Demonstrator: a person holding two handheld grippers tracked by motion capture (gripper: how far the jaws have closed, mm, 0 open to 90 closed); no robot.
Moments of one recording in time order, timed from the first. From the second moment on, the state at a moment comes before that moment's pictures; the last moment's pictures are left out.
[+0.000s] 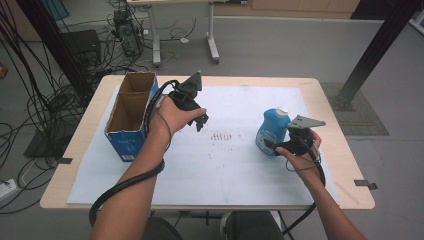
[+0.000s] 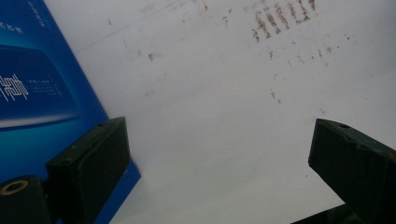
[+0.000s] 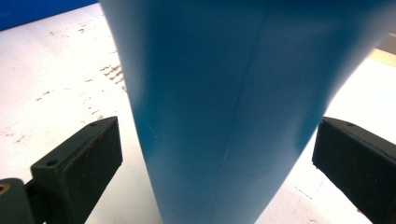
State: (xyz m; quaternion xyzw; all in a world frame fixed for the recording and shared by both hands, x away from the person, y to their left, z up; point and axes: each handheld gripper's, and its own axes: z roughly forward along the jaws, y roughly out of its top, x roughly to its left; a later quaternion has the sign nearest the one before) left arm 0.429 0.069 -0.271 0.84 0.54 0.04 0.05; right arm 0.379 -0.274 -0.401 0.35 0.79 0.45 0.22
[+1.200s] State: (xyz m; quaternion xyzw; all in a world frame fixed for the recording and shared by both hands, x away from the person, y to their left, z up) left arm 0.432 0.070 -0.275 0.84 0.54 0.04 0.04; right arm 0.380 -0.268 -0.411 0.34 0.78 0.47 0.23
